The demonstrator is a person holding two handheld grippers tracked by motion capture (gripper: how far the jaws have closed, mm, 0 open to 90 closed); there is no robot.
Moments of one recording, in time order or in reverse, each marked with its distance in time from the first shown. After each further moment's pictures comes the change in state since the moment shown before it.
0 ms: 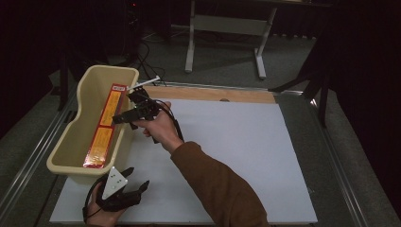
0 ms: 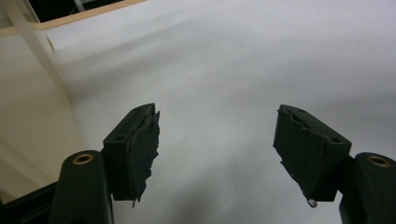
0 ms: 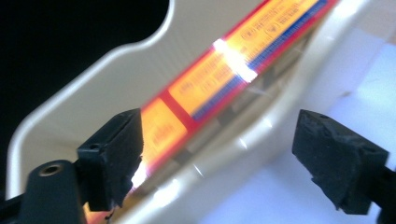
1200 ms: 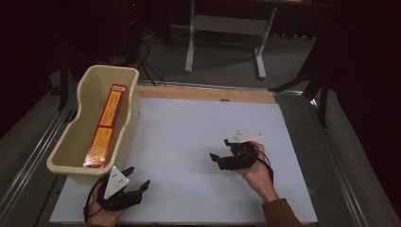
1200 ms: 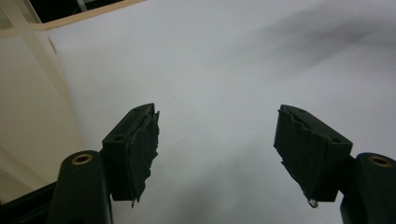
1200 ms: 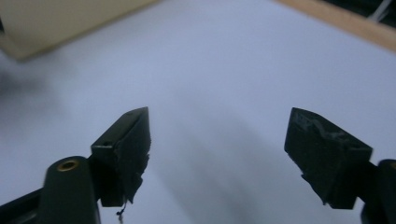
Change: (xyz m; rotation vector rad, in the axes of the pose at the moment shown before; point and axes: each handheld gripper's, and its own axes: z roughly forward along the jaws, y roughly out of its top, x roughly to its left) left arm -0.002 0.001 0.002 0.008 0.011 0.005; right arm -0.096 -0.218 -0.176 -0.098 -0.304 -0.158
